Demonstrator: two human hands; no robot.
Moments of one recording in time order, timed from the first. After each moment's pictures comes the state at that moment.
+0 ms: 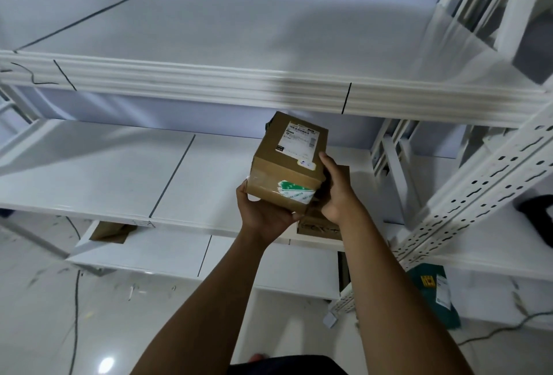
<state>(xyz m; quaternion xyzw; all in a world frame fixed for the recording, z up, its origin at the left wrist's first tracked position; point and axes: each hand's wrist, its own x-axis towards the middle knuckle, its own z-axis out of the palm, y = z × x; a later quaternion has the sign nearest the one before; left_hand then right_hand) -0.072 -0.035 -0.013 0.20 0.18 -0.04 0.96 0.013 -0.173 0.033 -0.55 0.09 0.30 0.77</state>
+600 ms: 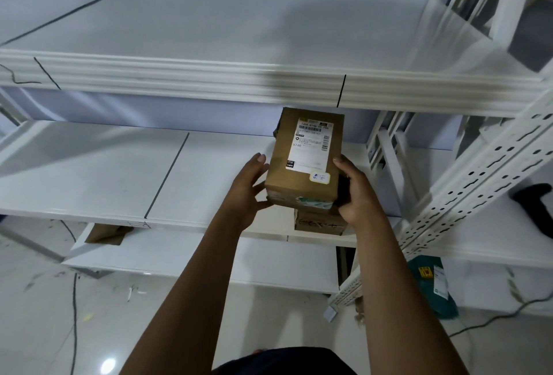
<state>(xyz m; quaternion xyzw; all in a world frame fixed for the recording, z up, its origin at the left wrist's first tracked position) -0.067 -0.002 0.025 0.52 0.21 0.04 0.83 0.015 -0.212 0.026 -0.51 0.09 0.23 0.82</state>
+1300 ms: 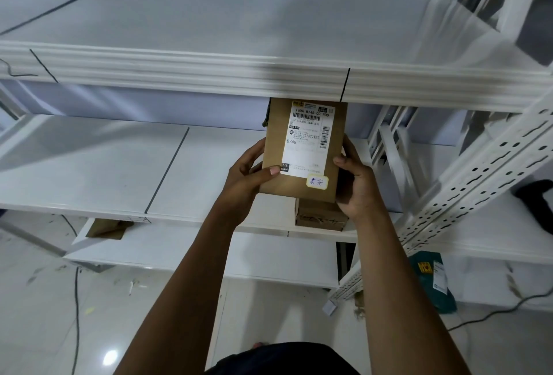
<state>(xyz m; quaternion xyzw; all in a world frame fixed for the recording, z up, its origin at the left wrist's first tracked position) -0.075 0.004 0.032 0.61 0.09 0.06 0.78 0.007 -0.210 0.041 -0.46 -0.04 0.22 0.86</state>
